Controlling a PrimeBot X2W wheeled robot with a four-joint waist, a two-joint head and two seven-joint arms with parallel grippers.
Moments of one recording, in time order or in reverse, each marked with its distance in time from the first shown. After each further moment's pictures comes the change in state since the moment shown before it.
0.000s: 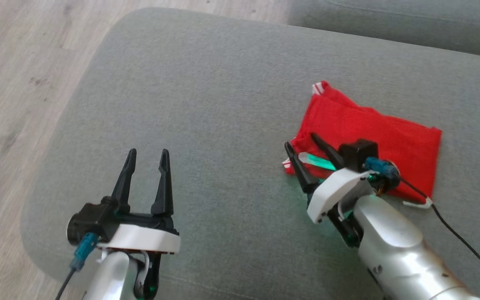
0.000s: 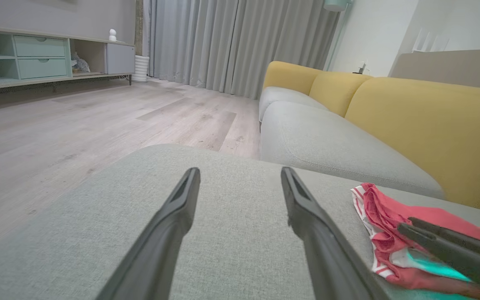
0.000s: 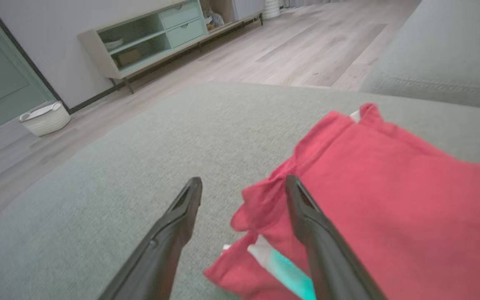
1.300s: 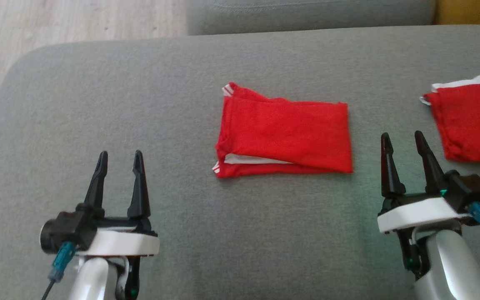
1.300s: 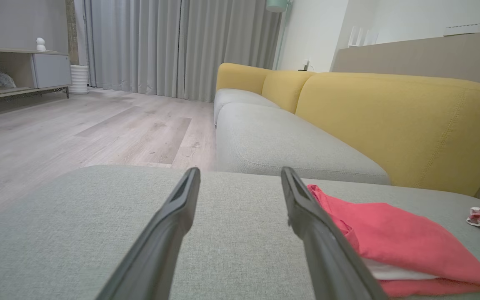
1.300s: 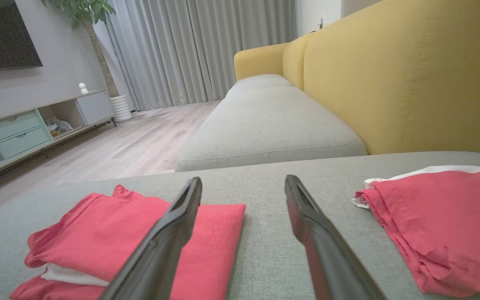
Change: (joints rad) left arm 0.052 0.002 0.120 -0.061 0.079 -0.010 0.000; right arm 0.394 0.009 -0.558 -0.575 -0.265 0.000 -0.020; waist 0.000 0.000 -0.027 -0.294
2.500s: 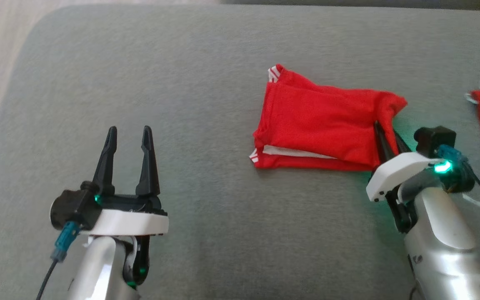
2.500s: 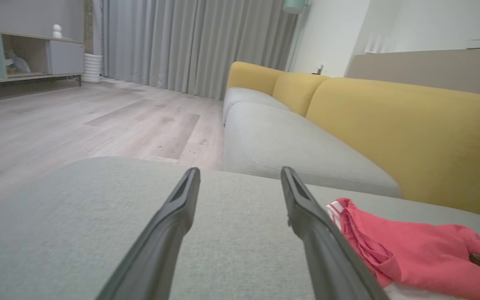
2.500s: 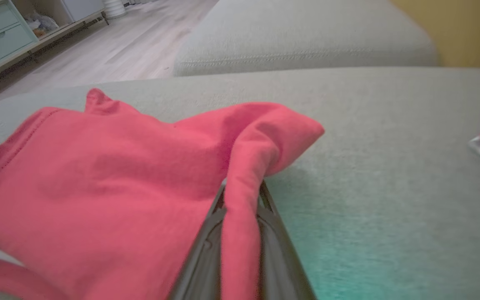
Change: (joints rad) left arm -0.090 -0.004 -0.061 0.000 -0.076 0.006 0.000; right arm -0.311 -0.006 -0.021 0.443 -0.081 0.000 0.161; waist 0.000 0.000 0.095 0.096
